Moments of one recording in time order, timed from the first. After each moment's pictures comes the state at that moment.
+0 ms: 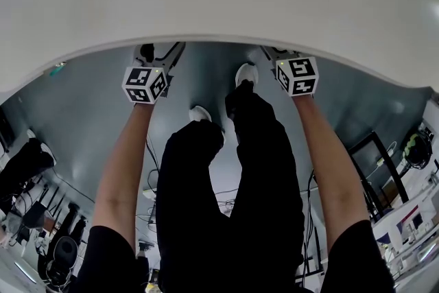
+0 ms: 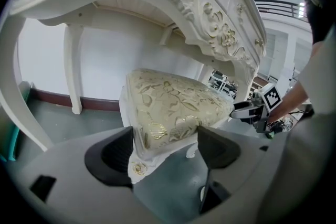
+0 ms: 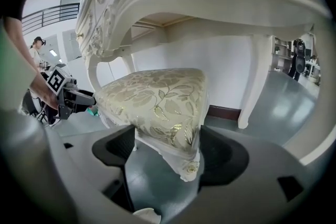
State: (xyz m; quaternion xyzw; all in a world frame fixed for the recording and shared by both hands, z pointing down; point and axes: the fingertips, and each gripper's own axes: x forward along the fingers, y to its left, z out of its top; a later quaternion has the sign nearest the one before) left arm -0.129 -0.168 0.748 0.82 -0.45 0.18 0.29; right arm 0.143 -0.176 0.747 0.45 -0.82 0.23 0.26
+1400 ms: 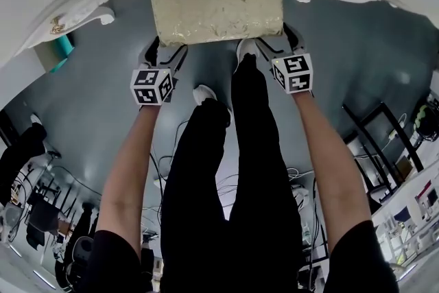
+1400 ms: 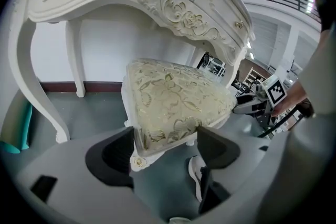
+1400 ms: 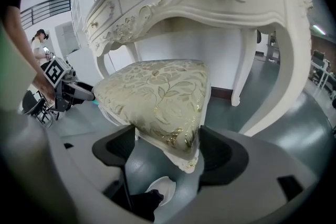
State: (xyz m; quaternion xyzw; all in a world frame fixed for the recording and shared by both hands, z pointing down) left arm -0.125 -0.062 0.750 0.80 -0.42 0.26 0.33; right arm 0.145 -0.056 0.750 0.46 -0.79 0.27 0.31
